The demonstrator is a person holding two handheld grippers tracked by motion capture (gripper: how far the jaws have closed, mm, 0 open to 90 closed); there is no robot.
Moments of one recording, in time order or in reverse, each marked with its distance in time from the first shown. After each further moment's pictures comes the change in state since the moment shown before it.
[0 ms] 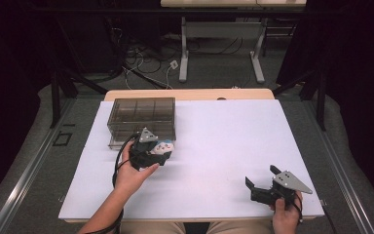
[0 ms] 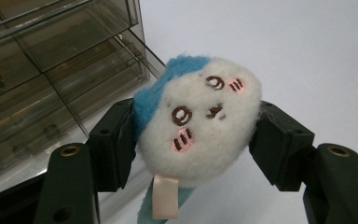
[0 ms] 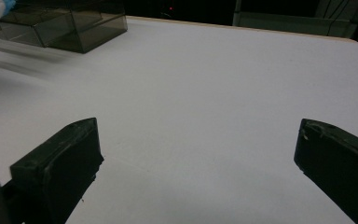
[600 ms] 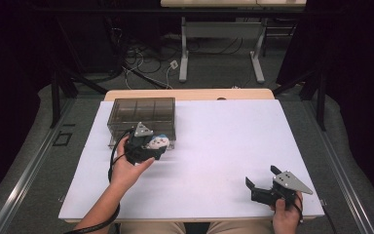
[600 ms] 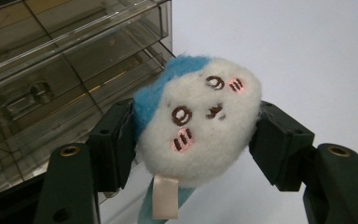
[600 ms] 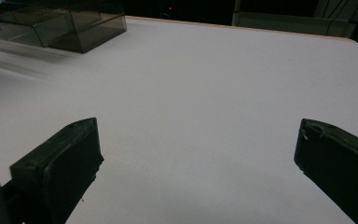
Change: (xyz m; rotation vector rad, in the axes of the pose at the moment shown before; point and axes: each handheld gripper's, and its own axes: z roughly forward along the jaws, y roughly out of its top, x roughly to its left) left arm 0.016 0.008 -0.007 -0.005 0.032 -0.010; right arm 0.000 0.000 -0.001 0.005 0.001 0.006
